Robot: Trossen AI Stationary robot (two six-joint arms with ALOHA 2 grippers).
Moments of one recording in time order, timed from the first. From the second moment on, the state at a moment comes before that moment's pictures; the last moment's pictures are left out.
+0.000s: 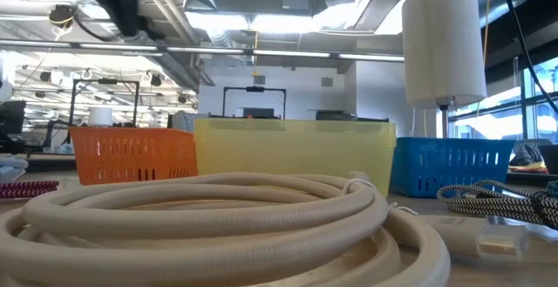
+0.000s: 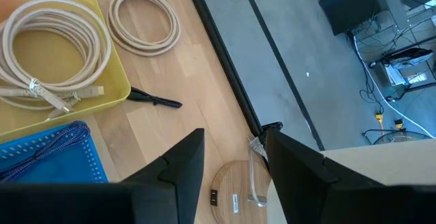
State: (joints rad) left arm -0.40 1.47 1.35 -1.41 -0.45 -1.67; right arm 0.13 1.37 1.66 -1.47 0.72 0.28
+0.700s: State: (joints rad) left arm -0.15 1.48 1.13 -0.93 -0.27 -1.44; right arm 0.13 1.37 1.66 -1.49 0.72 0.29
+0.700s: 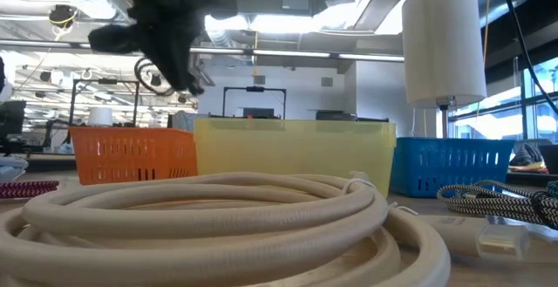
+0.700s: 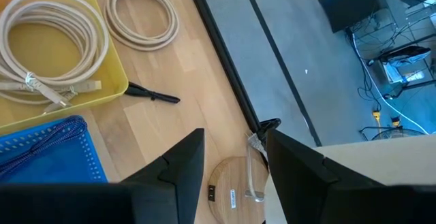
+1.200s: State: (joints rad) left arm -0.18 1.49 1.00 -0.79 -0.19 -1.48; right arm 0.13 1.37 1.66 -1.49 0.73 0.28
